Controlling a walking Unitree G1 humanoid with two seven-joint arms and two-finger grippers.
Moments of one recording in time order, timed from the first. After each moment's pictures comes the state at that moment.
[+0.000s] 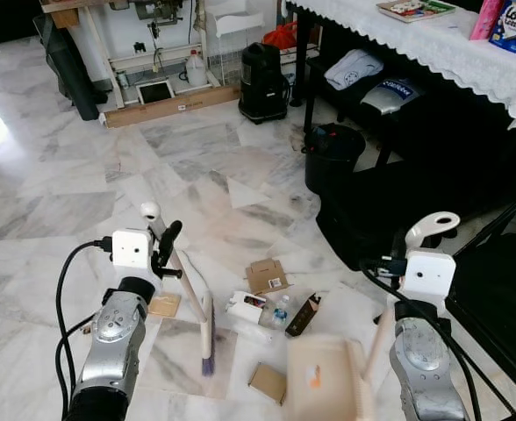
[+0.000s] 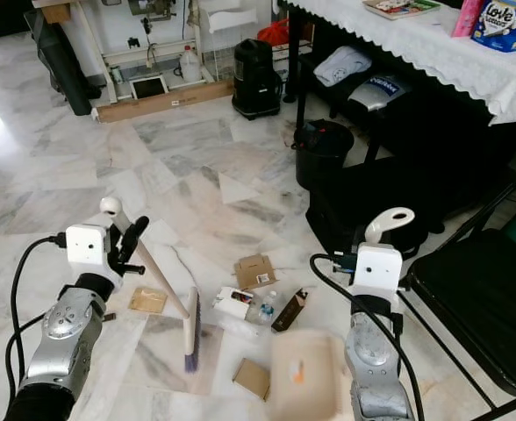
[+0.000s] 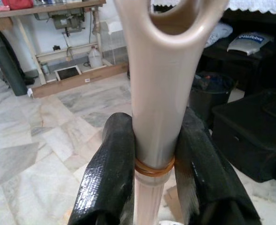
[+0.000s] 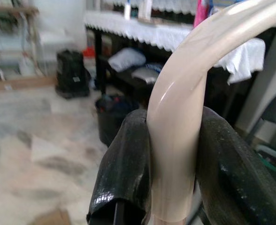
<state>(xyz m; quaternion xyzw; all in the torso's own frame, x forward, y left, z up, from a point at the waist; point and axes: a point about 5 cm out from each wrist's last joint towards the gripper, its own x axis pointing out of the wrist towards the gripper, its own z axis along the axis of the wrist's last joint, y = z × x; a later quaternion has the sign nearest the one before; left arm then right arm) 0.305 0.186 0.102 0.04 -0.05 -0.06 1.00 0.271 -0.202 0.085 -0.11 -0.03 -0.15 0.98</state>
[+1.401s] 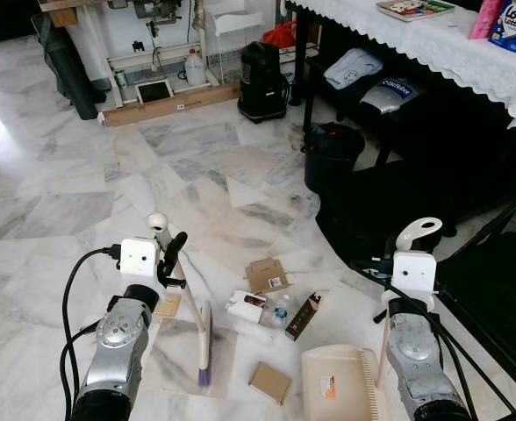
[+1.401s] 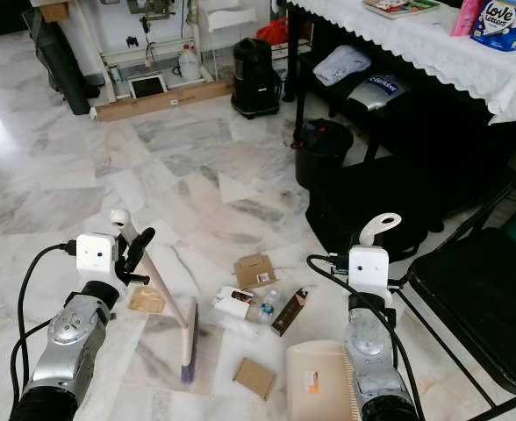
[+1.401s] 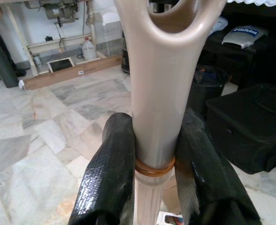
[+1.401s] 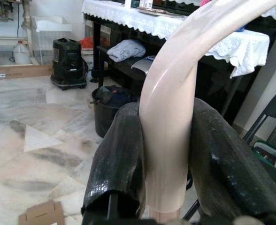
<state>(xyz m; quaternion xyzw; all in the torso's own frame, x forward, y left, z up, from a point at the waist) 0.304 0.183 0.092 0.03 -0.04 -0.07 1.00 0.296 -0.201 0.066 -0.13 -0.04 -0.13 0.98</state>
